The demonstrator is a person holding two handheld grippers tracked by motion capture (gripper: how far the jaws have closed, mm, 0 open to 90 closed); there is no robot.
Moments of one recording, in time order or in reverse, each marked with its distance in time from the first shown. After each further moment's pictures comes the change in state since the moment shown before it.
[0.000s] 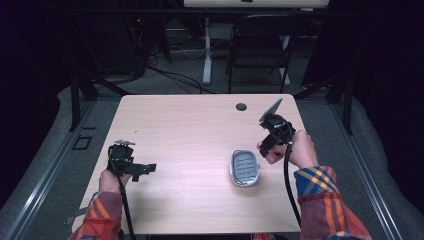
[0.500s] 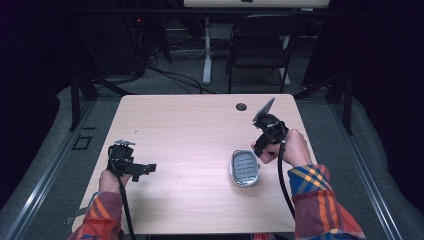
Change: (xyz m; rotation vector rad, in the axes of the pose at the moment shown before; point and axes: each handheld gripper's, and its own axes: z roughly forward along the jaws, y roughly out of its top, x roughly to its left) left arm 0.000 0.000 0.000 0.000 -0.002 0.002; right arm 0.012 0.012 0.005 0.013 0.010 -0.020
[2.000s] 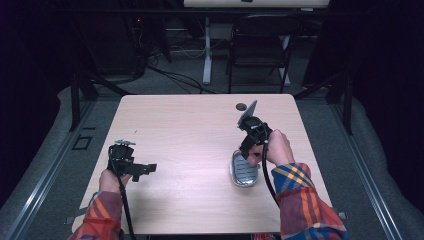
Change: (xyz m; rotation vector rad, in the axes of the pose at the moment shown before) left arm -0.001 0.000 0.000 0.000 -0.003 0.003; right arm 0.027 0.026 0.024 0.055 0.015 -0.035
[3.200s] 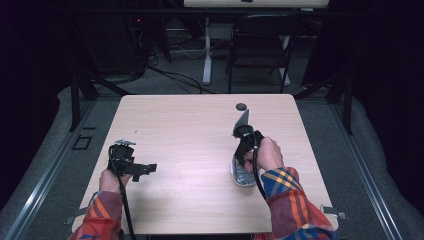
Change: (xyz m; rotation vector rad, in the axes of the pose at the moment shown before) left arm 0.000 0.000 0.000 0.002 -0.004 0.002; right arm 0.012 0.007 0.038 0.101 -0.053 0.092
